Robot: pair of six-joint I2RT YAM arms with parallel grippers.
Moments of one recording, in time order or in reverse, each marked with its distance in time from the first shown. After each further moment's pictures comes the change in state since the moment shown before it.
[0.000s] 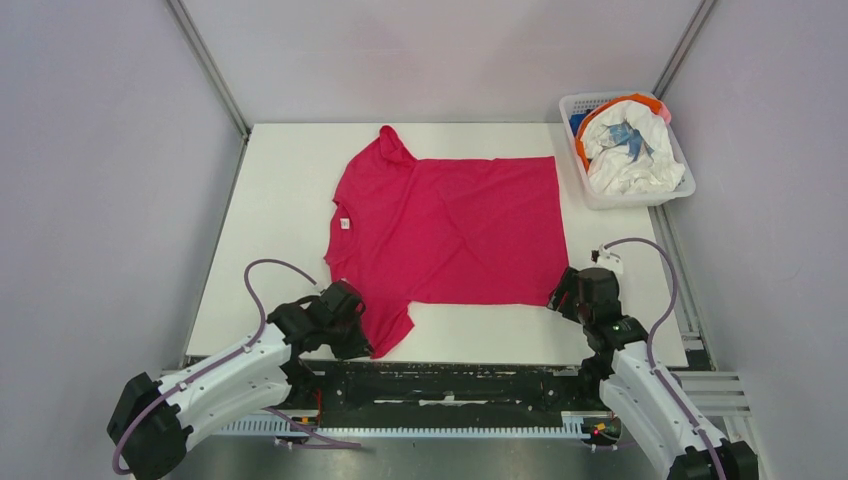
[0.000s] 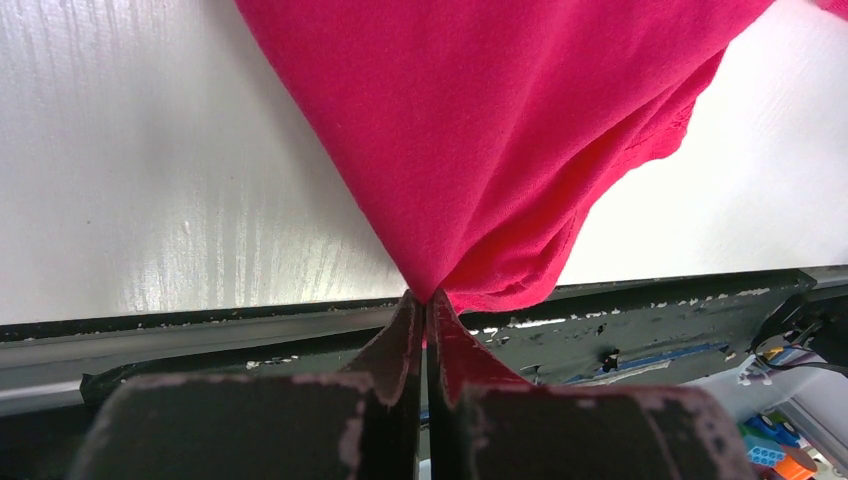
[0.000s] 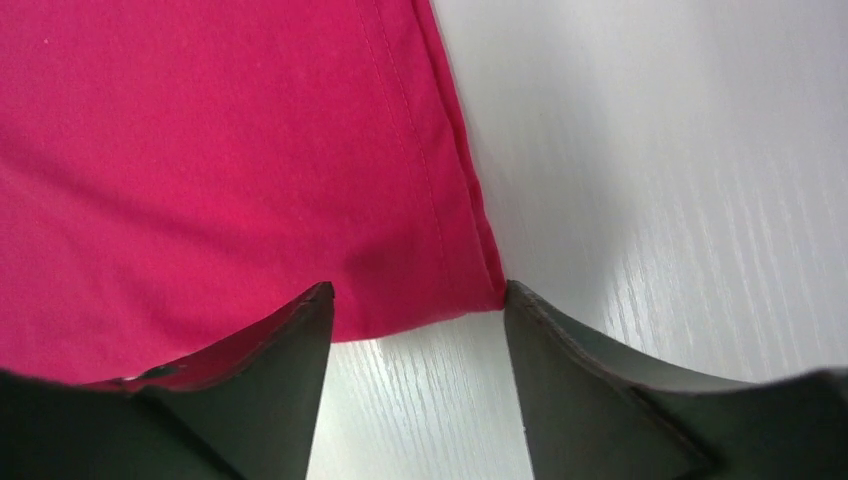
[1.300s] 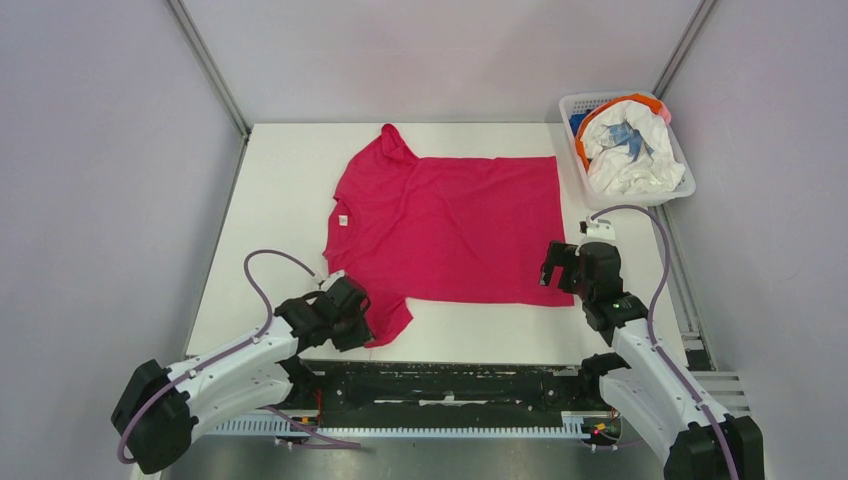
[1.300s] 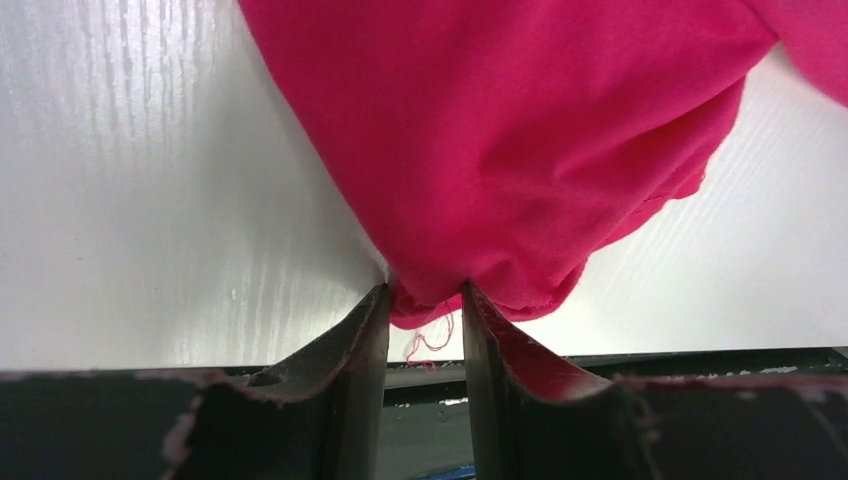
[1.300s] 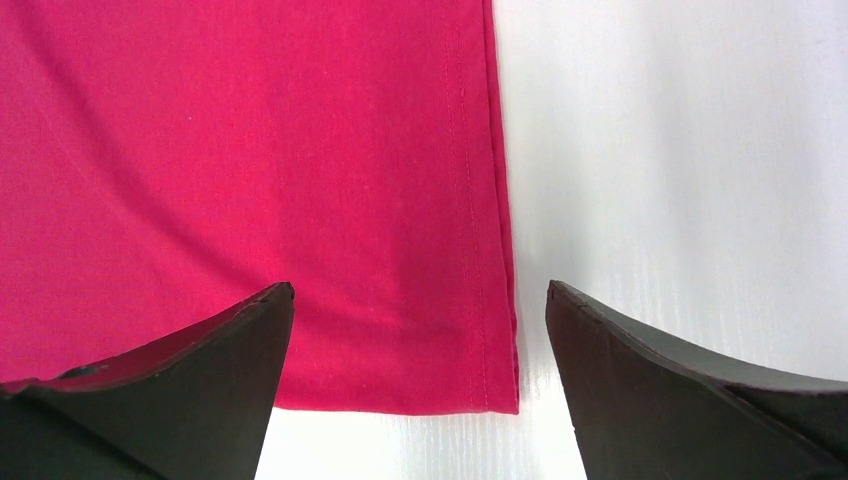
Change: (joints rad) left arm 0.000 0.087 0.020 0.054 -0.153 0.021; right arm 0.000 0.151 0.160 0.145 -0.011 -0.239
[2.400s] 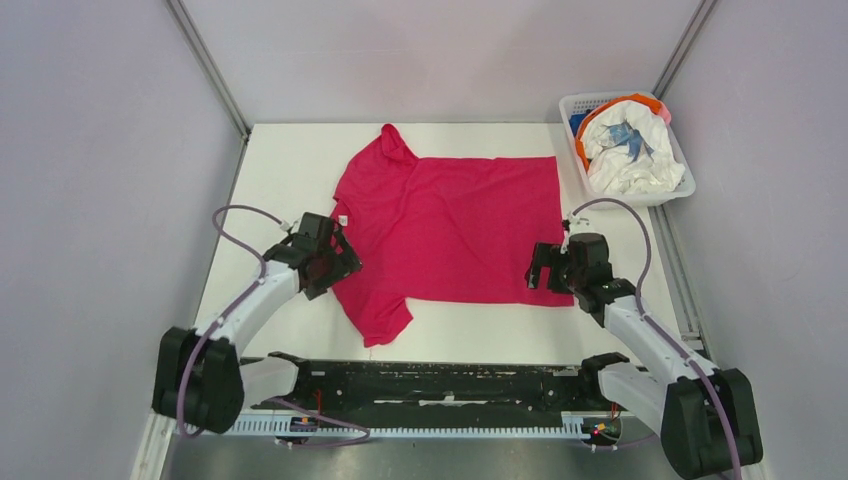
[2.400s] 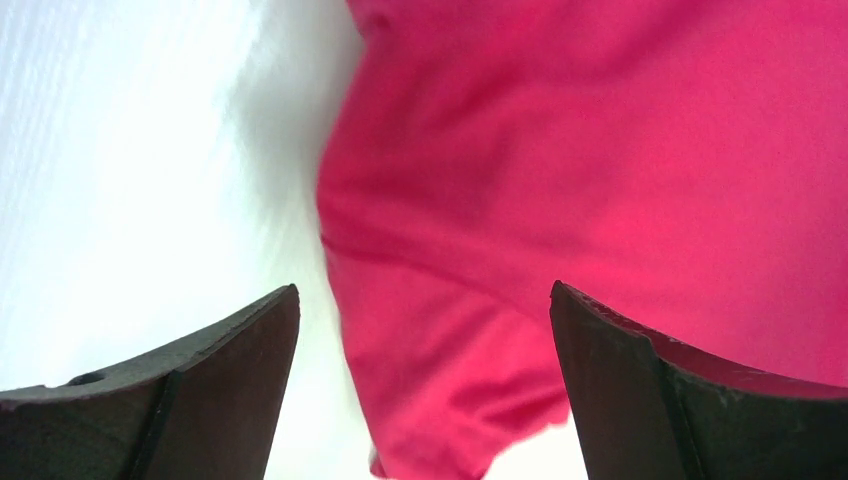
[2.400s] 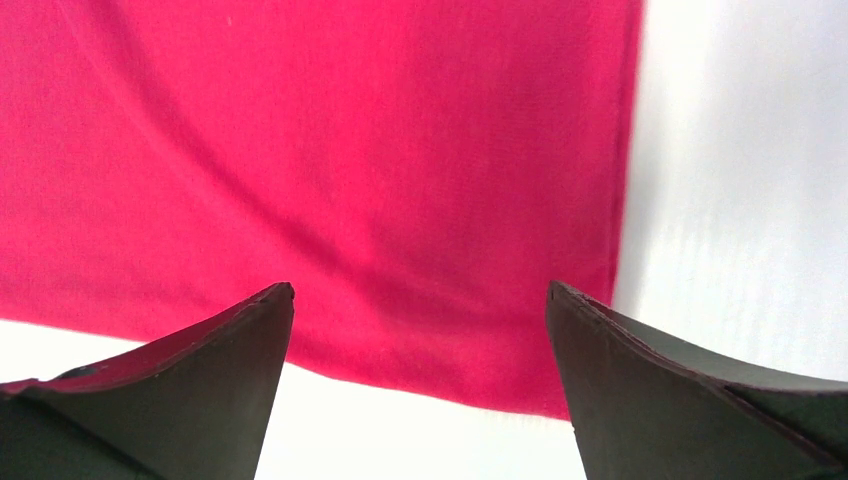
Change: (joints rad) left arm 0.502 0.356 0.308 0.111 -0.039 0.279; right arm 0.000 0.225 0.050 0.003 -0.193 0.011
